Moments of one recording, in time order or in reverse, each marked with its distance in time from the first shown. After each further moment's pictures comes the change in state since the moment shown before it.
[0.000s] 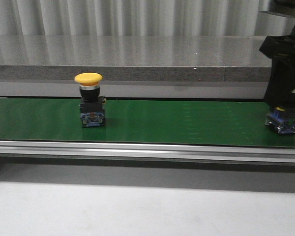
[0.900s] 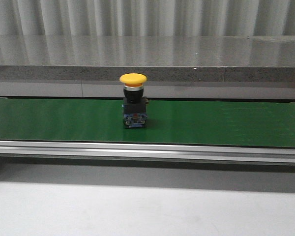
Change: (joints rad) left arm 0.000 0.000 0.000 0.000 0.000 0.000; right arm -0.788 -0.114 -0.087 -0.043 -0.175 0.290
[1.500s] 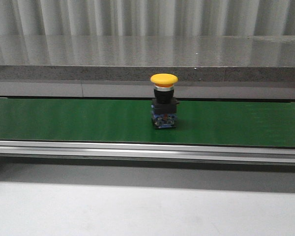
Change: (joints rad) left arm 0.000 0.000 0.003 0.000 0.000 0.000; right arm -0.022 0.277 0.000 0.055 -0.216 0.039
